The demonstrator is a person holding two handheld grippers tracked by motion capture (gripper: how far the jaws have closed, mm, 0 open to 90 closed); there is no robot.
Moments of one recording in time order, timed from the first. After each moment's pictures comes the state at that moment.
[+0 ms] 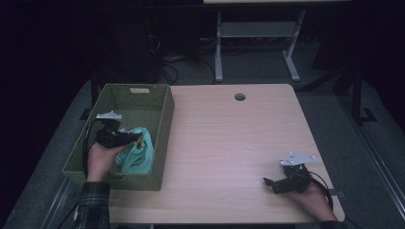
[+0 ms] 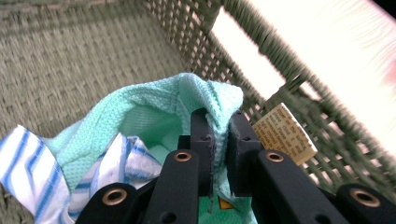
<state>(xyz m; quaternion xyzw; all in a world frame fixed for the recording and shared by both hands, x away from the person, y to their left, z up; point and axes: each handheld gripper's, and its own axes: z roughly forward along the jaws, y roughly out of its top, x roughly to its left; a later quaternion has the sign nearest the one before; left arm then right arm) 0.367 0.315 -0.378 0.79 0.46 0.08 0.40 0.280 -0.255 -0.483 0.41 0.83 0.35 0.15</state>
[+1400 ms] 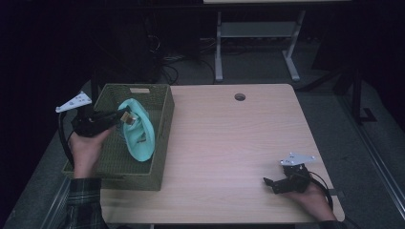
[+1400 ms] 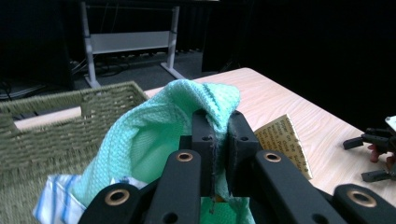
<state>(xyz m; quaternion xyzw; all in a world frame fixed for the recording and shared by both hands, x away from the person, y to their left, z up) 0.340 0.325 -0.293 0.72 0.38 0.18 0.55 0.280 -0.255 -0.483 0.41 0.83 0.35 0.15</state>
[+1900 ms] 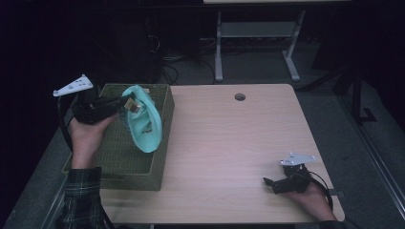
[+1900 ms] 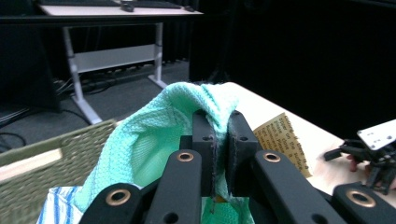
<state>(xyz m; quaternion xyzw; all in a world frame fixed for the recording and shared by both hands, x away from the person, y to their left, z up) 0.345 0.302 -0.253 0.73 0.34 0.17 0.57 0.280 -0.255 -0.483 0.41 0.83 0.35 0.15</state>
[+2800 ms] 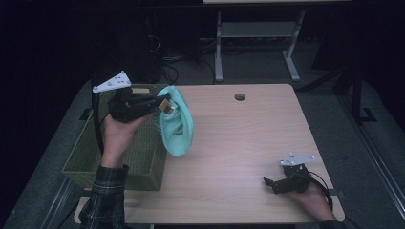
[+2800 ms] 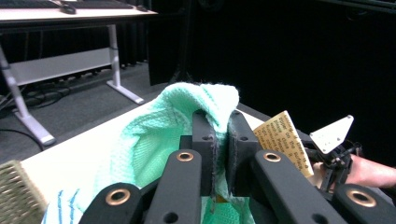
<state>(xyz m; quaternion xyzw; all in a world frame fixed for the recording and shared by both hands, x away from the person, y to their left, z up) 0.348 0.219 -0.250 0.75 0.28 0.13 0.59 0.280 -0.255 -0.483 0.41 0.83 0.35 0.15</state>
